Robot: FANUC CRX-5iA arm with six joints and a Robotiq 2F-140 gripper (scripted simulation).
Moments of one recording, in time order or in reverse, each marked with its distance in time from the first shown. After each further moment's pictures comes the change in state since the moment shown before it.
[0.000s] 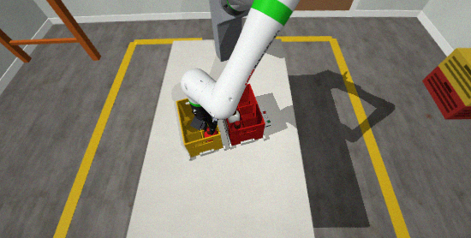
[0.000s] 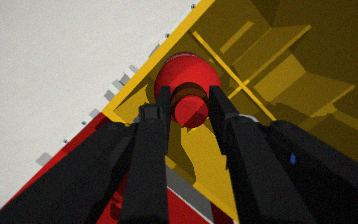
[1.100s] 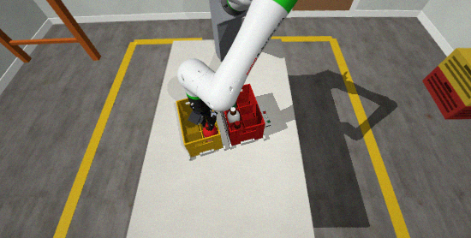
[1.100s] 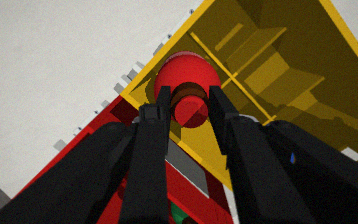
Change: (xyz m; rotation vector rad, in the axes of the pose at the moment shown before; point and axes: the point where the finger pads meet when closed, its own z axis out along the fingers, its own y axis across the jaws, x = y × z) arm 0.000 0.000 -0.048 0.000 0.000 0.000
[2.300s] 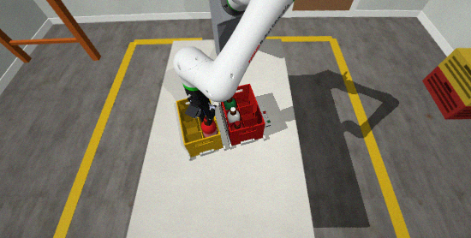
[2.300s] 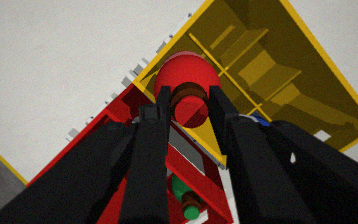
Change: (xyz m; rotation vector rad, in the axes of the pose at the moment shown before) arm 0.000 0.000 -0.053 0.000 0.000 0.000
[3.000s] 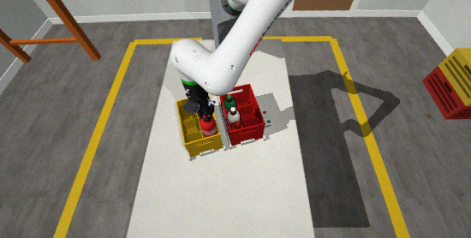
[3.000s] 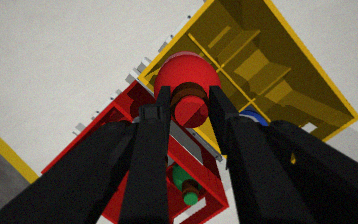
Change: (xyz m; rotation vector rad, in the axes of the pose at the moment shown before) arm 0.000 0.000 -0.032 0.000 0.000 0.000
